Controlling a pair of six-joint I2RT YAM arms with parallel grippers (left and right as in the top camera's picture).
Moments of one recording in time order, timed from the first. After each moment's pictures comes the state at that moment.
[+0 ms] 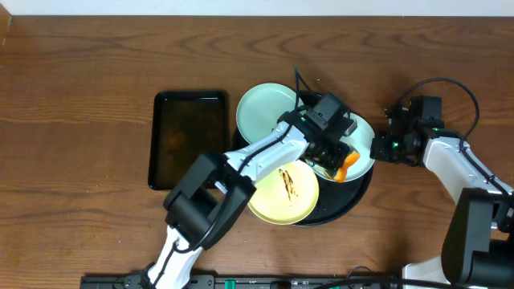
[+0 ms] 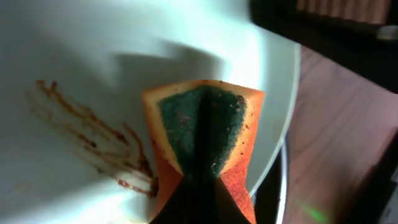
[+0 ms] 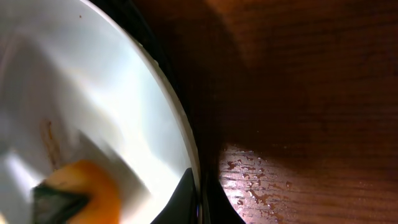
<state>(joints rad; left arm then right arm) -0.79 2.14 1.53 -0.54 0.47 -0.31 -0.09 1.67 0.90 -0.49 -0.28 0.10</state>
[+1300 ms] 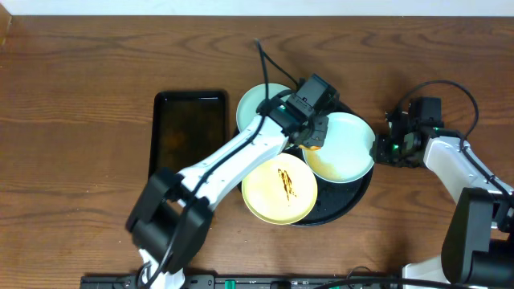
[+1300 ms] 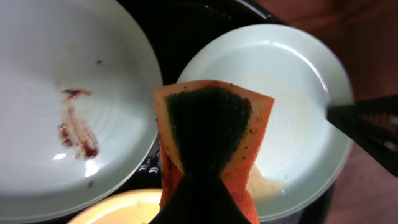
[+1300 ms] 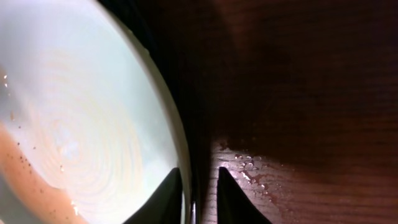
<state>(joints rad) -0.74 1.91 1.54 -0.71 0.05 -0.49 -0.09 1.68 0.91 -0.54 -0.26 0.10</state>
